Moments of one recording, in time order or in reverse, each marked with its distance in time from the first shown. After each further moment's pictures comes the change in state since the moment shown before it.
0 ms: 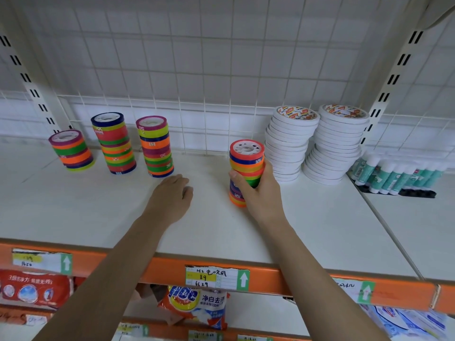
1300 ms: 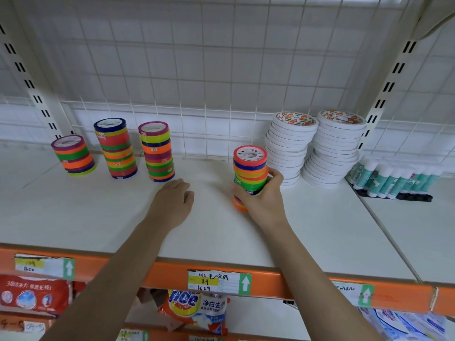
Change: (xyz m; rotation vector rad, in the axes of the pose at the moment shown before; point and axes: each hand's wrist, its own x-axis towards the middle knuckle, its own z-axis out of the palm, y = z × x) left_hand 0.000 -0.002 0.001 0.005 0.005 0.013; right_hand -0.004 -0.003 -0.002 0.077 0.034 0.111
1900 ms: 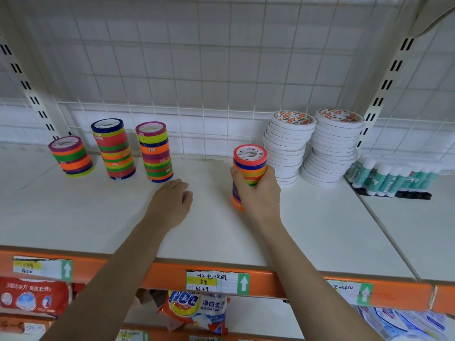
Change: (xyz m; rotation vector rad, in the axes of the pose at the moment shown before) left_hand 0.000 0.000 0.000 -0.008 0.017 0.006; right_hand 0.002 -0.011 0.010 -0.087 0.160 -0.022
